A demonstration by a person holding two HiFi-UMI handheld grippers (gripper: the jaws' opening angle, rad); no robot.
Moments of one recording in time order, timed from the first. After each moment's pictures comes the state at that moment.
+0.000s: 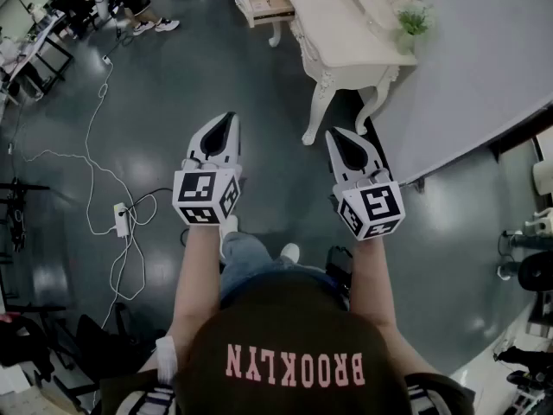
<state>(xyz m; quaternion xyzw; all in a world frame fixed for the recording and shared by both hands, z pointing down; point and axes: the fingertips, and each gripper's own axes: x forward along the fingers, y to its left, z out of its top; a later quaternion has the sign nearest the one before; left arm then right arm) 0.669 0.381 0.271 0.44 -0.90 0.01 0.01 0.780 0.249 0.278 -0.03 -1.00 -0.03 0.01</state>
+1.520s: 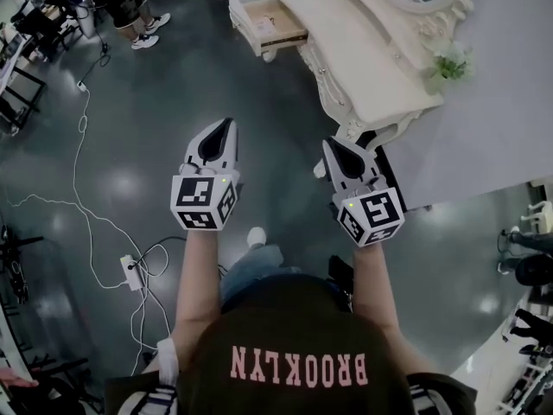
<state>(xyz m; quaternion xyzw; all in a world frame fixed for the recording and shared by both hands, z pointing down) 0.351 0.349 0.291 0.49 -0.87 0.00 0.04 0.483 0.234 0.294 0.01 -1.00 -0.02 0.04</state>
